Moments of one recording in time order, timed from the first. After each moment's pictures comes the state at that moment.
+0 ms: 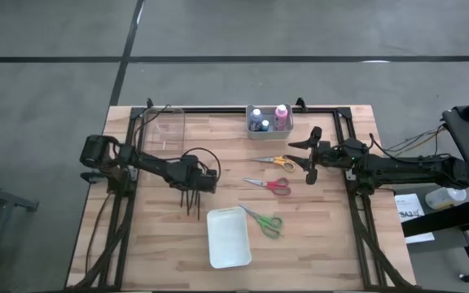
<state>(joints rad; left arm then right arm) -0.06 1.73 0.87 -0.66 -0.50 -1.56 -0.24 0.72 0.19 0.57 -0.05 -0.04</state>
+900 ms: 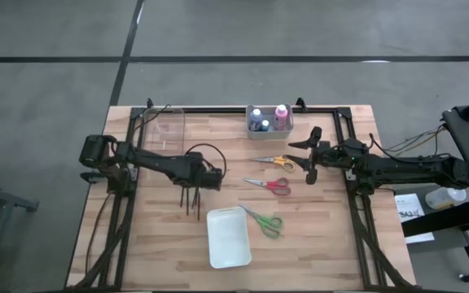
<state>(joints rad) -0.06 1.72 1.04 -0.85 -0.46 -1.52 -0.24 0.72 0.19 0.57 -0.05 -0.04</state>
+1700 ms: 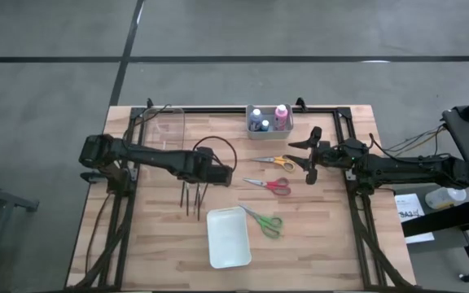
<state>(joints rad) -0.08 1.72 1.33 -1.02 -0.40 -1.45 -0.24 0.72 0.19 0.57 -0.05 -0.04</state>
